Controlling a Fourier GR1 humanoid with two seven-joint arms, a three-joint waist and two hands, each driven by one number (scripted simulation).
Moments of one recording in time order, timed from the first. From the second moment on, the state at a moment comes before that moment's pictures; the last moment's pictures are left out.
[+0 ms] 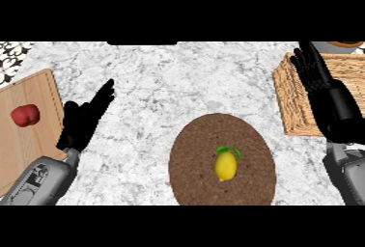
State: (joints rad) left arm -0.30 0.43 -0.32 -1.39 0.25 0.18 0.18; right arm -0.33 -0.42 0.13 -1.64 -0.19 -0.12 0.00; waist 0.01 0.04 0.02
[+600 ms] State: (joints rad) left arm -0.09 0.39 -0.27 -1.33 0.31 0.20 0.16; right arm -0.44 -0.11 0.47 -1.52 -0.01 -0.24 0.04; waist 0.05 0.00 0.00
